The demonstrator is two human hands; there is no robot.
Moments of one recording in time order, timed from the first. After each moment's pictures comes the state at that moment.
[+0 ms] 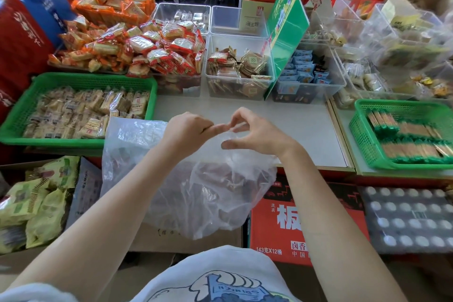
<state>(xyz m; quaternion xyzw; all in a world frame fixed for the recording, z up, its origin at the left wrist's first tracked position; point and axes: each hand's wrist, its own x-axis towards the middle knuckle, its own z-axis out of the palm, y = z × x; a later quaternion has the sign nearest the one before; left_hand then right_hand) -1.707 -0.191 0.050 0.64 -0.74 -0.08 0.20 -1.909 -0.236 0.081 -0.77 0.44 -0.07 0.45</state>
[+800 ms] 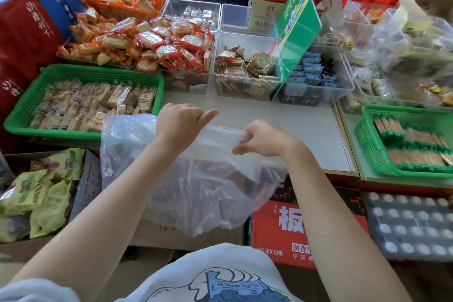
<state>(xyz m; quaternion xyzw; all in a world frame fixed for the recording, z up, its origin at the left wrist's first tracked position) -1.674 -0.193 0.036 0.65 -0.70 0.07 0.26 -1.893 -0.238 0.084 -0.78 0.49 0.07 0.38</state>
